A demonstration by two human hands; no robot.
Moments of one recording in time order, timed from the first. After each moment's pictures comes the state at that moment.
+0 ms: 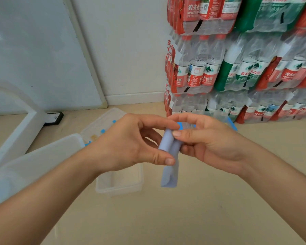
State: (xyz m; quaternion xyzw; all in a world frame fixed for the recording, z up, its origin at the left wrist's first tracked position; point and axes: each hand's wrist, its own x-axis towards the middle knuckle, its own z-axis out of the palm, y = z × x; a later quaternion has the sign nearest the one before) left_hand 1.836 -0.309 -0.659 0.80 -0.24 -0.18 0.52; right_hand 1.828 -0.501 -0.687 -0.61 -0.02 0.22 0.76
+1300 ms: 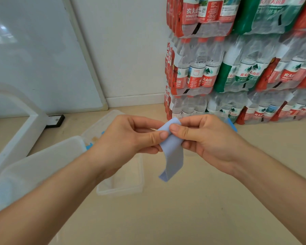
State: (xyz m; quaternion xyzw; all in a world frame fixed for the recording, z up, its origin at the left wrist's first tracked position) left_hand 1.835 -0.311 -0.664 0.75 -0.10 -0.20 0.62; right_hand 1.825 -0.495 -0.684 -0.68 0.00 0.14 0.72
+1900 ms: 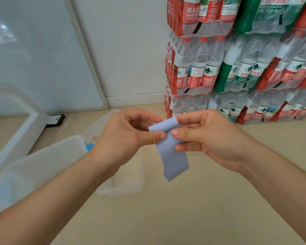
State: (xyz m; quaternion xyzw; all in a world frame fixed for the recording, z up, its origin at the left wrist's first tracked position) left_hand 1.838 -0.313 -0.669 0.77 -0.08 -0.10 0.63; right_hand 1.822 -0.498 -0.674 -0.68 0.01 0.15 0.72
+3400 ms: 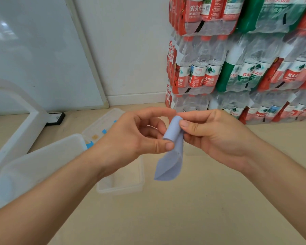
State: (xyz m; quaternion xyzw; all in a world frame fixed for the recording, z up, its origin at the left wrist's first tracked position) left_hand 1.842 -0.309 -0.668 0.73 -0.19 -0.19 0.63; right_hand 1.828 -0.501 -0.677 -0.61 0.01 0.14 0.78
